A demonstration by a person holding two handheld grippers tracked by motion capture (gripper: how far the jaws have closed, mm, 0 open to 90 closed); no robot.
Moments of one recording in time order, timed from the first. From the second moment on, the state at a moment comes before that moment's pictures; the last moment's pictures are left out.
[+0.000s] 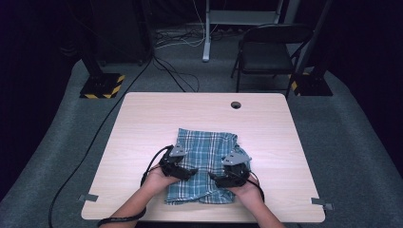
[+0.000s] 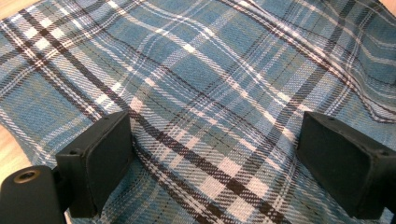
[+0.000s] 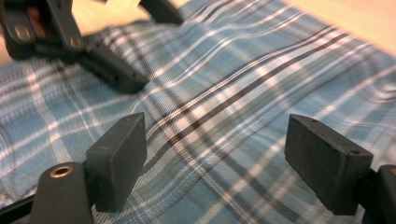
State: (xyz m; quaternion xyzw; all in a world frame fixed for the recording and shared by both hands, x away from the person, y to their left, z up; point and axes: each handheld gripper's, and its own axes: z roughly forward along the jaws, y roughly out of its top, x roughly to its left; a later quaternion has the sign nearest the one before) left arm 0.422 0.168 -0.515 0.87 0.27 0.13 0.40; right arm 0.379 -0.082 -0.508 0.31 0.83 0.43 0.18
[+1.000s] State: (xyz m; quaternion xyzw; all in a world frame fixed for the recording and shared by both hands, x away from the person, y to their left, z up) left arm 0.437 0.166 -0.512 0.86 0.29 0.14 0.40; right arm 0.376 -0.084 -0.535 0.33 0.84 0.40 0.16
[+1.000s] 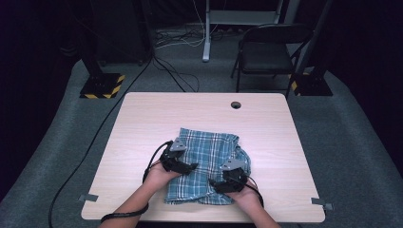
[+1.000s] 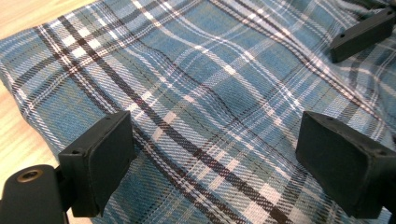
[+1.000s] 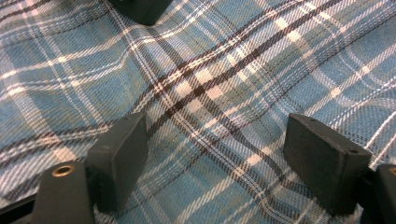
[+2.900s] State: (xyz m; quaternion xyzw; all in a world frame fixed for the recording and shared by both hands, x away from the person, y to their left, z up) left arm 0.450 0.171 -0.513 0.85 0.30 0.12 0.42; right arm 0.359 -0.102 -0.530 0.32 0.85 0.40 0.14
